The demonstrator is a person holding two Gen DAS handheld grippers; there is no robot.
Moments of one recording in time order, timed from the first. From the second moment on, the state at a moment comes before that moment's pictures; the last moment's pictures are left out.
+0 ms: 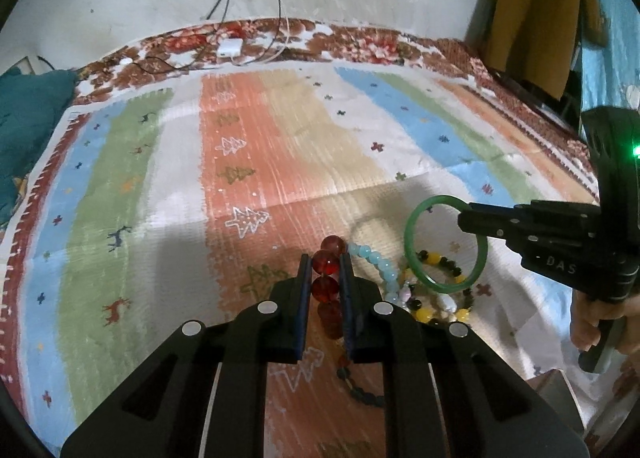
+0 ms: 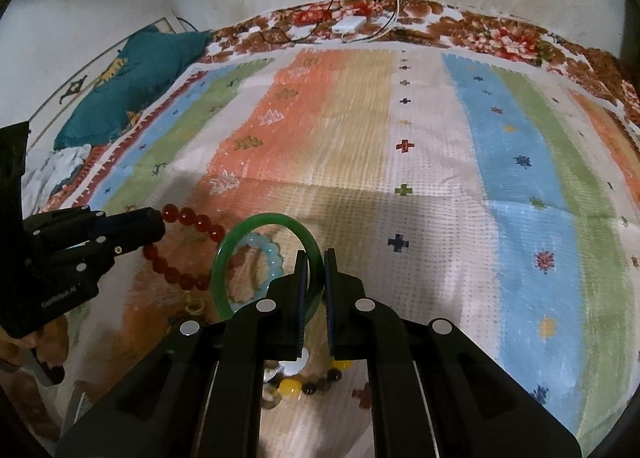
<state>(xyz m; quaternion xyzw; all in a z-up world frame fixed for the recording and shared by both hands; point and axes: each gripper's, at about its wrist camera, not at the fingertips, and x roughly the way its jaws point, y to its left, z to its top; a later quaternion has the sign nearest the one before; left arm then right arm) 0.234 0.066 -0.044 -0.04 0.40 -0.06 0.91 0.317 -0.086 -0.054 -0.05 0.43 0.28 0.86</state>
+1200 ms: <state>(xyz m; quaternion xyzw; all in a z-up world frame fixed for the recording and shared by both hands) 0.100 0.041 0.019 -0.08 0.33 -0.09 0.94 0.199 -0.132 0.001 -0.02 0.38 0.31 0.87</state>
